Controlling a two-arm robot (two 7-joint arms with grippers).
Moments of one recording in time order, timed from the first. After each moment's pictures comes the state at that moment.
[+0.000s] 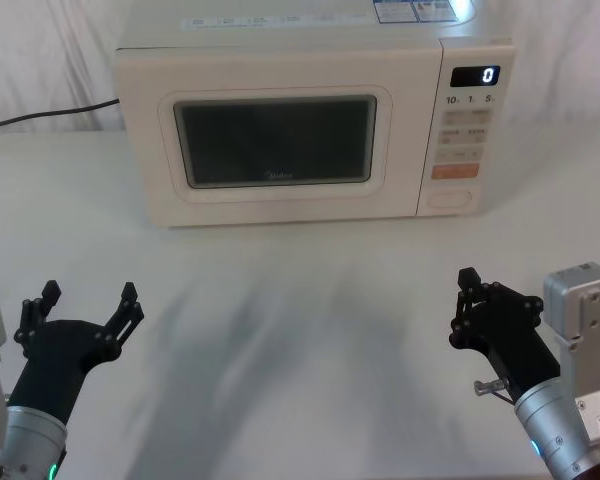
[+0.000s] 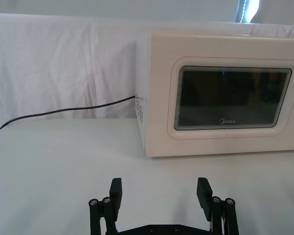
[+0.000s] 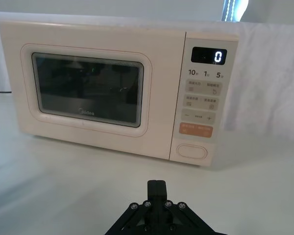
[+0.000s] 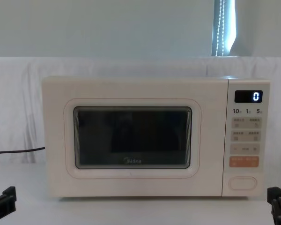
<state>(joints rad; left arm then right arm) 0.27 0.24 0.04 -1.85 -0.25 -0.02 -0.02 -0.17 0.19 -0.26 -1.77 0.07 -0.06 -0.03</state>
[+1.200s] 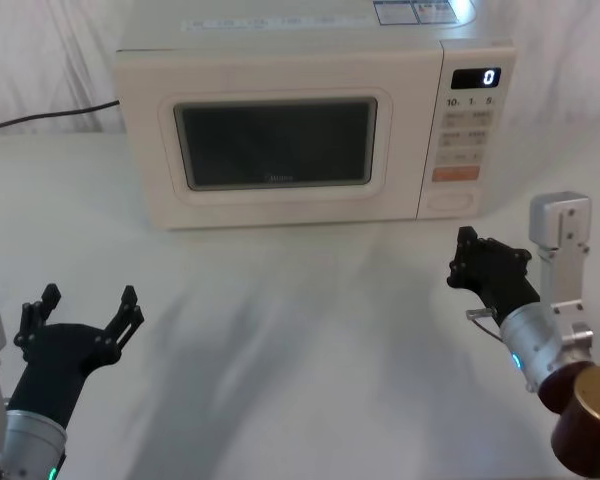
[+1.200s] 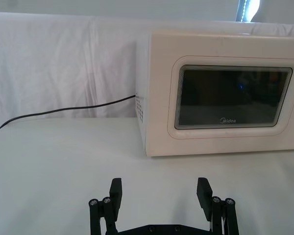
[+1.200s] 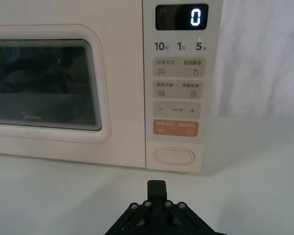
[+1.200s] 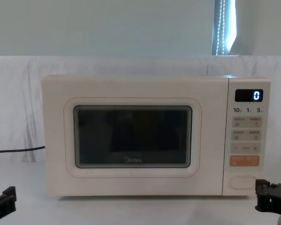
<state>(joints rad) 0.27 0.24 0.04 -1.85 -0.25 -0.02 -0.02 0.13 0.06 -0.15 -1.43 0.09 0.00 0.07</state>
